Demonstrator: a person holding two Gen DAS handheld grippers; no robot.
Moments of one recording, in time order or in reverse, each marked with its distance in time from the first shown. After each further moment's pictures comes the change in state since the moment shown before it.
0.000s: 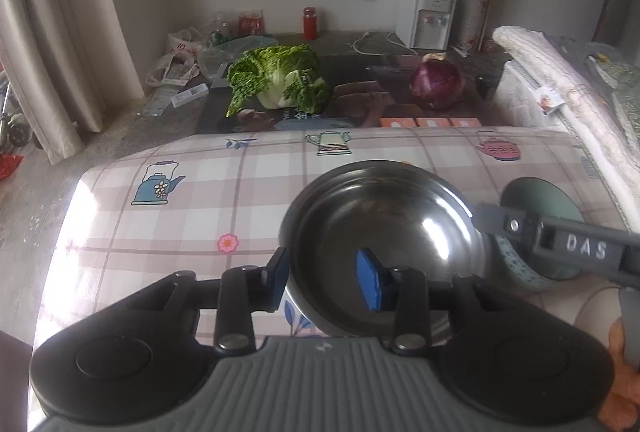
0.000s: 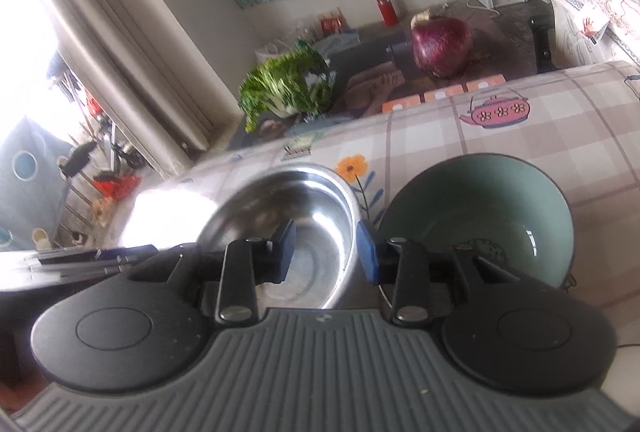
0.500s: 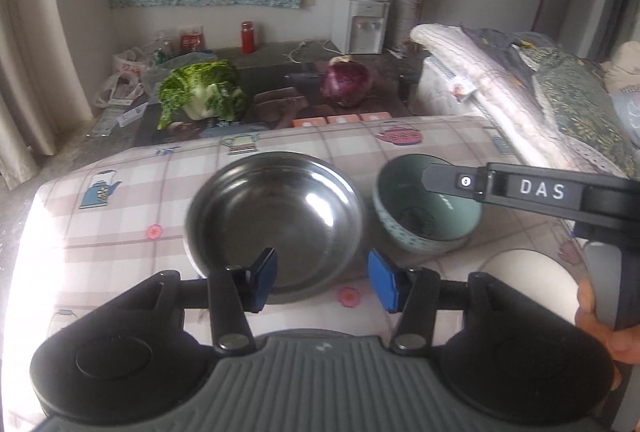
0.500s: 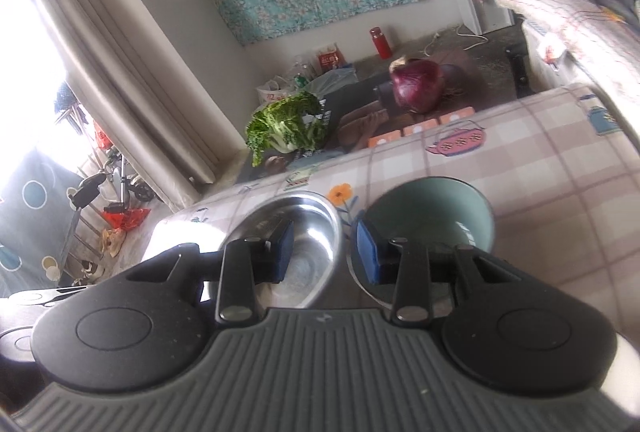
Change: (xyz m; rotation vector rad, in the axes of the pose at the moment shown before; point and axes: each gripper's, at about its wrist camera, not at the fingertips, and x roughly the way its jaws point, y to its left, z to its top) left arm -0.047 -0.059 -0.029 0.082 -0.037 -0.155; right arm -0.079 -0.019 -0.005 0.029 -0.094 -0.001
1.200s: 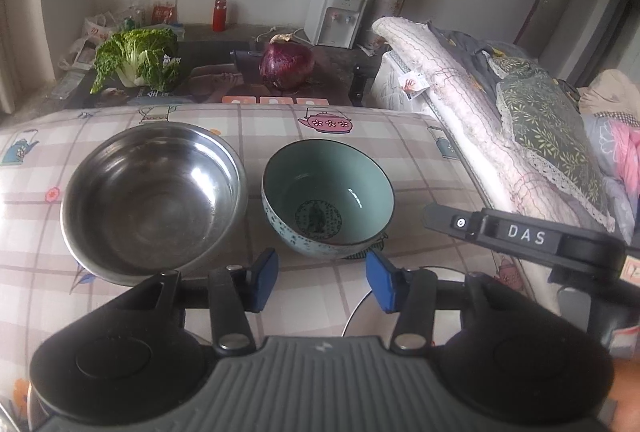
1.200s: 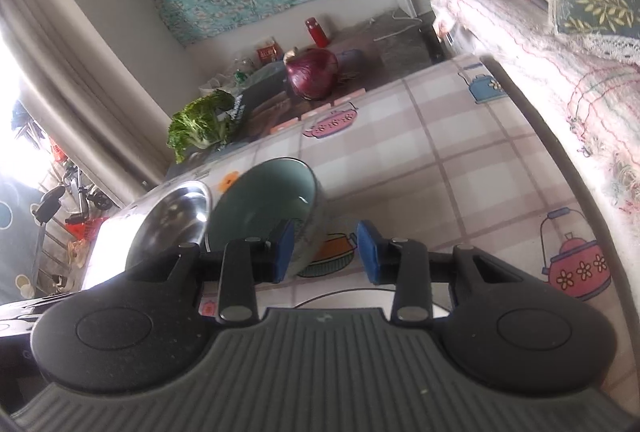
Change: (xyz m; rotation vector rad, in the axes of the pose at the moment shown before) left arm 0.038 -0.062 -0.002 -0.136 0.029 -0.126; right arm -0.035 -0.103 -0.011 0.093 0.036 -0.126
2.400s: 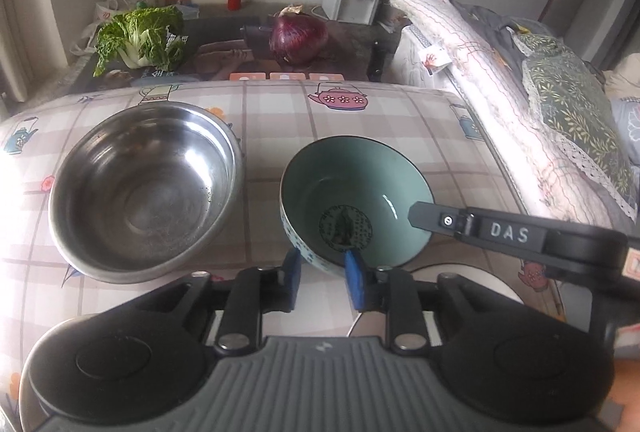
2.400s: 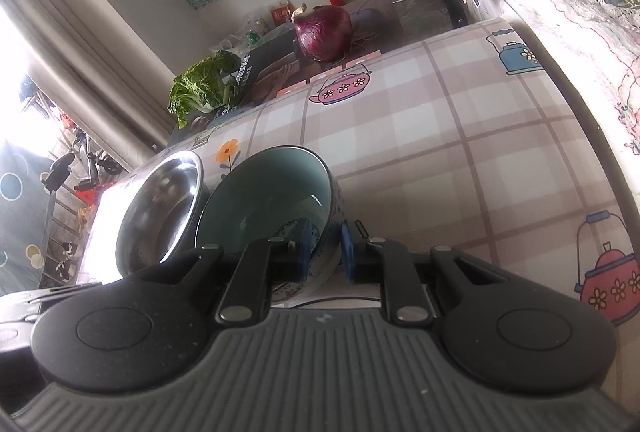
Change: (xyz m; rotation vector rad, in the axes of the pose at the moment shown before) left arm 0.030 -0.011 0.004 0.008 0.073 0.078; right arm 0.043 -0.004 0.009 -0.029 0.122 0.045
